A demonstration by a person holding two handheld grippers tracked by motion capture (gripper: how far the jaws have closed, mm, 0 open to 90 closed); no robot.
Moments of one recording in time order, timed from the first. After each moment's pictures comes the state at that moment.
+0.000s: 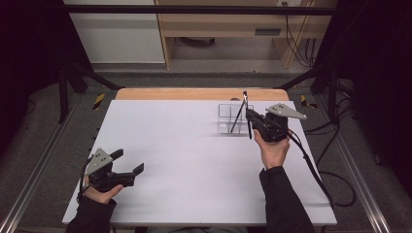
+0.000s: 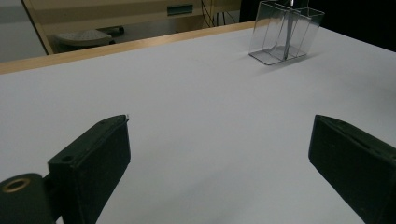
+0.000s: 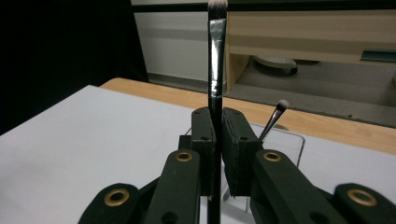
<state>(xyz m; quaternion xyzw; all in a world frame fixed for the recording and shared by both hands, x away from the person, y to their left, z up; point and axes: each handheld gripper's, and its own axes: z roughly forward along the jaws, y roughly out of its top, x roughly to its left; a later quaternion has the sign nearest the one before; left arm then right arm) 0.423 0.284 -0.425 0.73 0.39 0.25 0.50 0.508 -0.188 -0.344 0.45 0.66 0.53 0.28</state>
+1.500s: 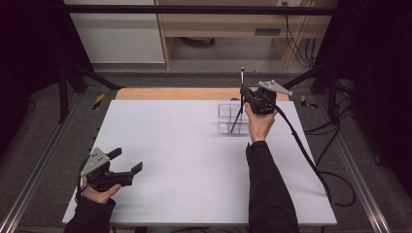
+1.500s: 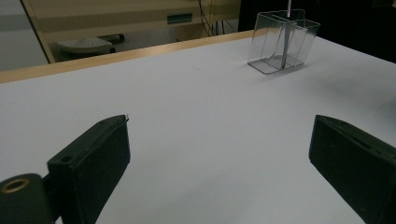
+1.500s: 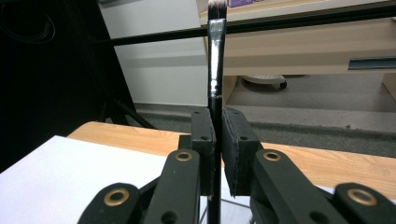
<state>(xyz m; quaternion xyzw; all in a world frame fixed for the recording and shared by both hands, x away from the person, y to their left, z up) 0.421 0.287 -0.420 0.72 0.39 0.25 0.52 0.601 -0.176 -0.353 0.48 0.61 0.56 0.29</state>
